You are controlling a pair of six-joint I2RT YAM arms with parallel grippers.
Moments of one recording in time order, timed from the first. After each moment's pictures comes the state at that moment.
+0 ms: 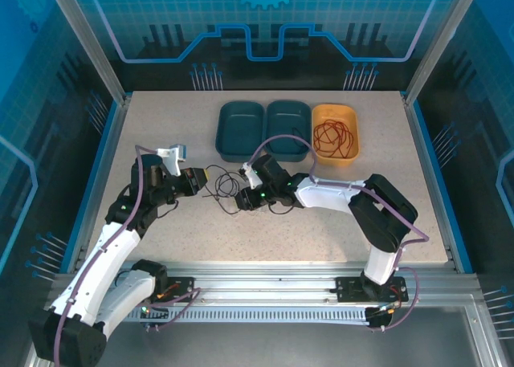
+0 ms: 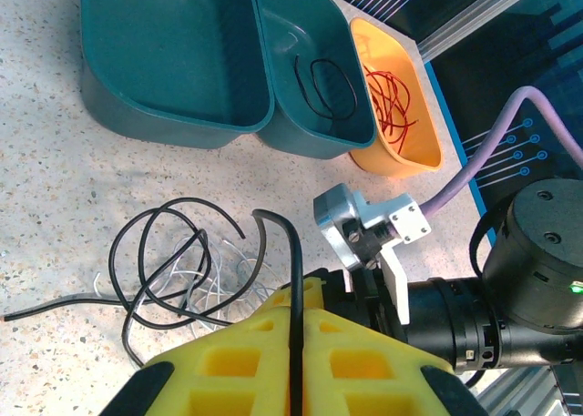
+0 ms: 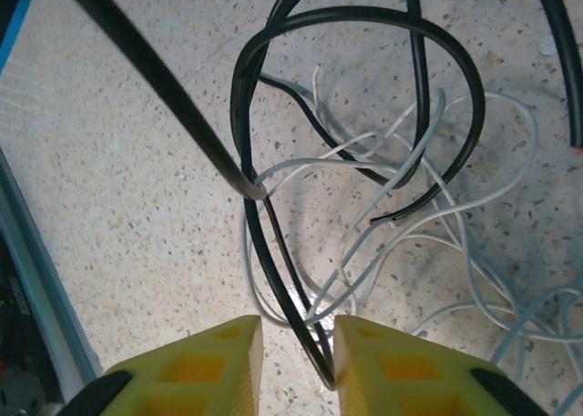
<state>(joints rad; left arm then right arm) -0.20 0.83 0.70 -0.39 0.42 -0.56 0.82 1.79 1.05 -0.10 -0.34 0.45</state>
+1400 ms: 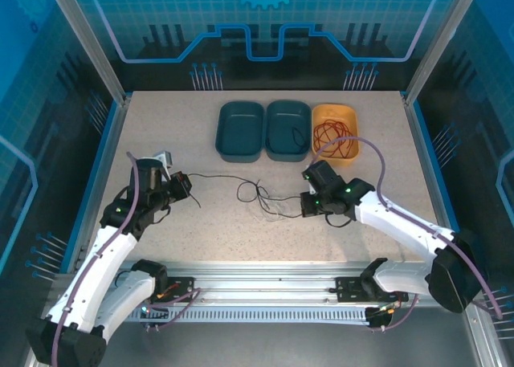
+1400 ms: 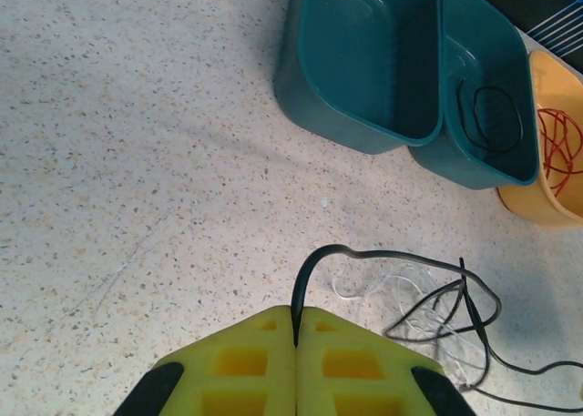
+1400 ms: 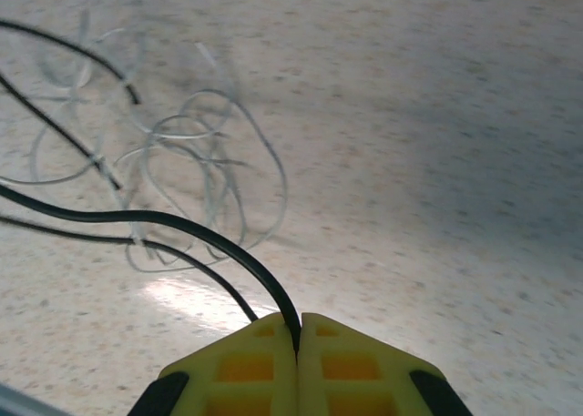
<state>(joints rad) -0.20 0.79 0.74 -0.63 0.09 -0.61 0.64 1.20 0.83 -0.72 0.02 0.48</state>
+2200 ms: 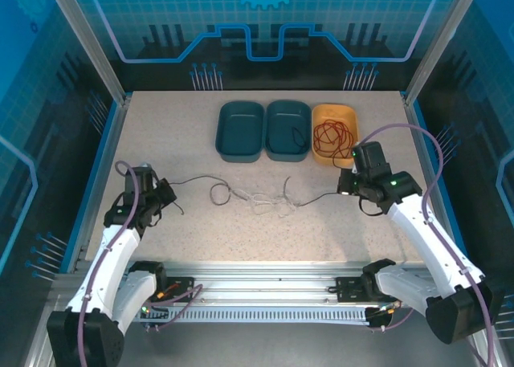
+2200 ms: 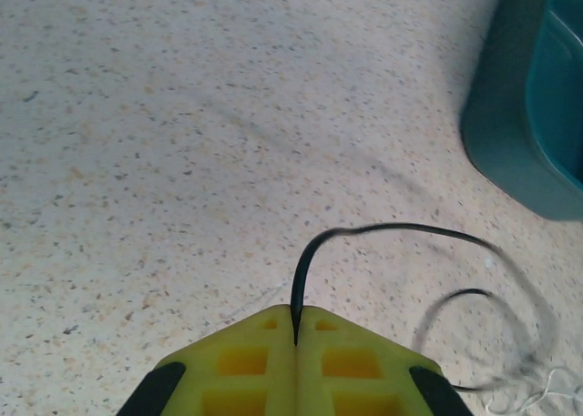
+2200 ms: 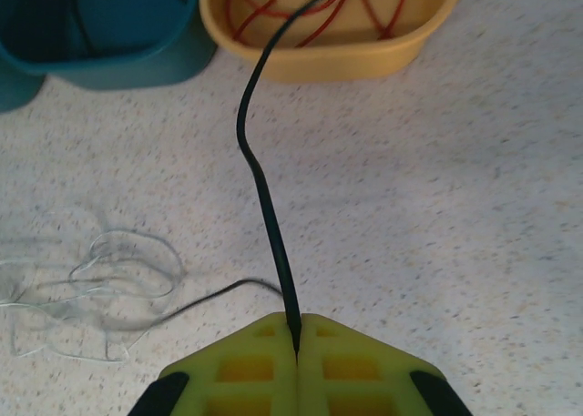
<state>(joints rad) 0.04 0.83 0.57 -0.56 0.02 -0.62 0.30 1.03 0.98 -0.91 0.11 0.42</state>
